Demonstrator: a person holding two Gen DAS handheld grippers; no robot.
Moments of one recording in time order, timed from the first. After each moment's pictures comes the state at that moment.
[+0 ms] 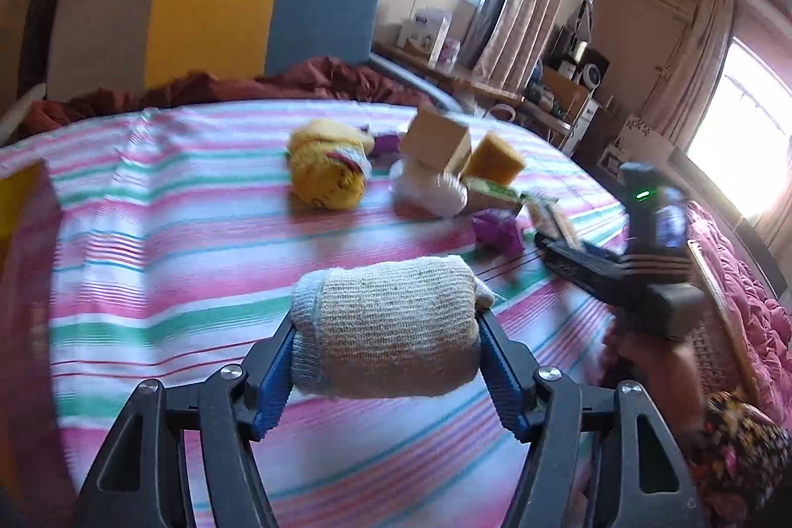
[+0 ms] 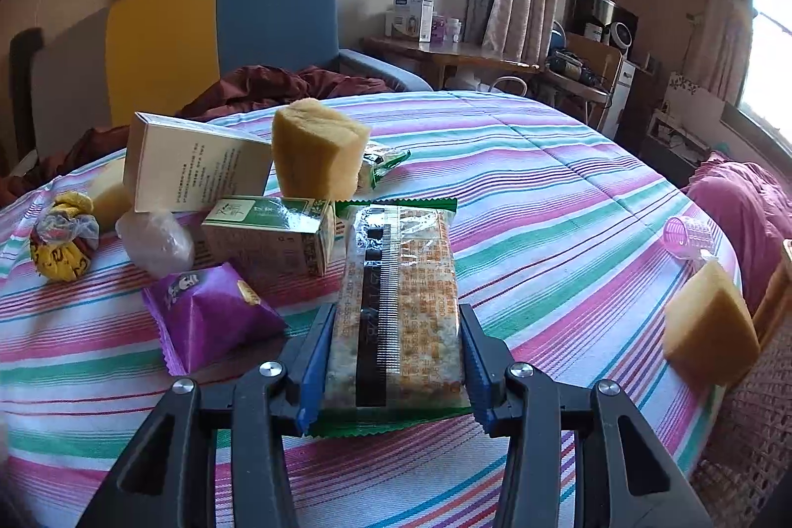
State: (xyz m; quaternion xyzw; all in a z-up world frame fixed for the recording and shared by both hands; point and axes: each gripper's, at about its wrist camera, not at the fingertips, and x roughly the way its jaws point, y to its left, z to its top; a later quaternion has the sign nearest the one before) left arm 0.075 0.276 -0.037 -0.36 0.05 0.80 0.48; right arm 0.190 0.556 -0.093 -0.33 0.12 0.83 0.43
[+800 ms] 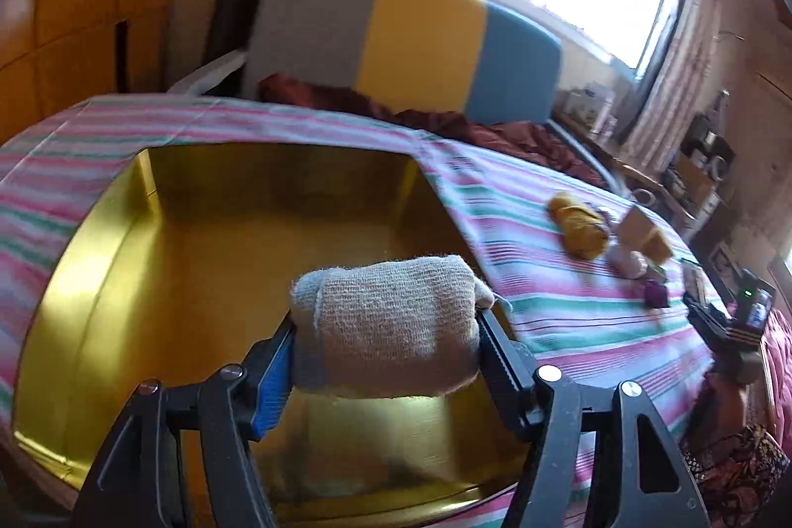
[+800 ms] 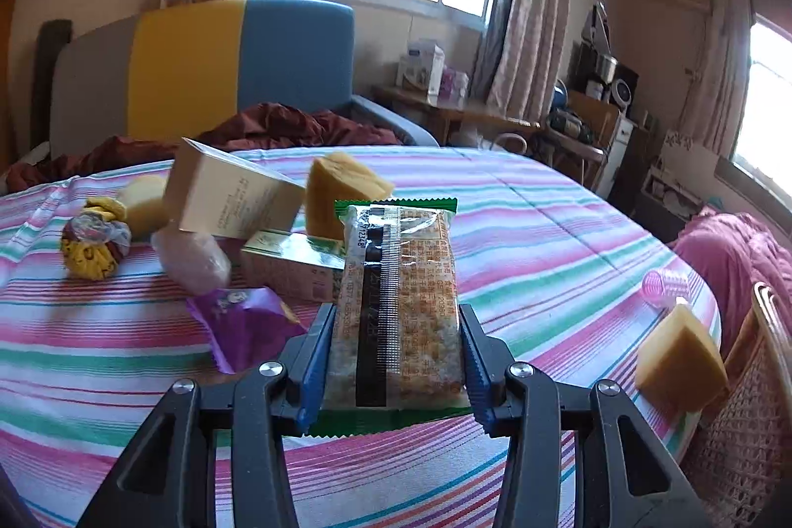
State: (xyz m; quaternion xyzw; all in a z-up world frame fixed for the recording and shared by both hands) left arm -0.002 0.080 -0.024 -0.38 -0.02 0.88 0.27; right arm 0.193 0.518 -0.072 -0.28 0.04 0.86 0.43
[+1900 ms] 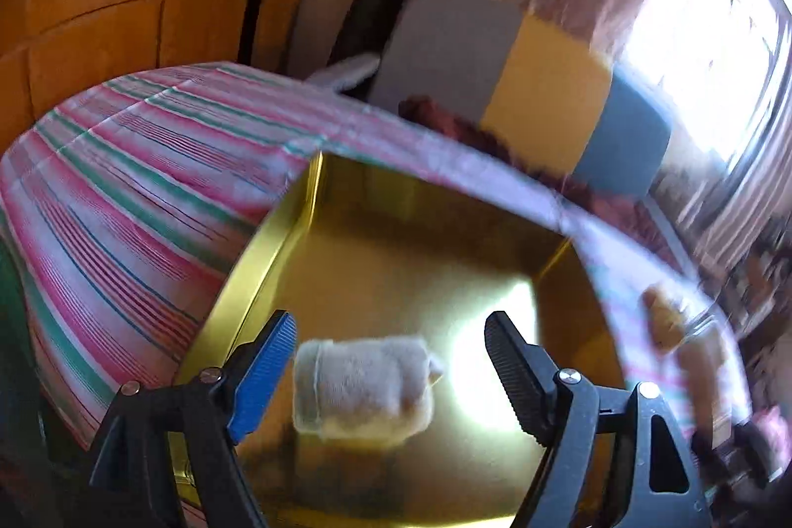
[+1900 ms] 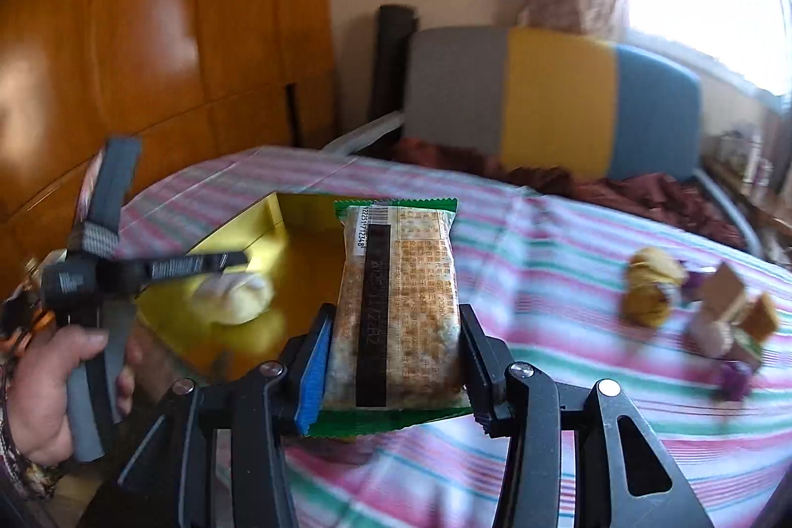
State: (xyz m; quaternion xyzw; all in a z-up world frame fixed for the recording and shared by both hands) left arm -0.037 -0.027 -0.020 -0.37 -0.13 0.91 0.14; right arm 0.103 0.203 -0.006 -0.29 0.02 0.96 -0.02
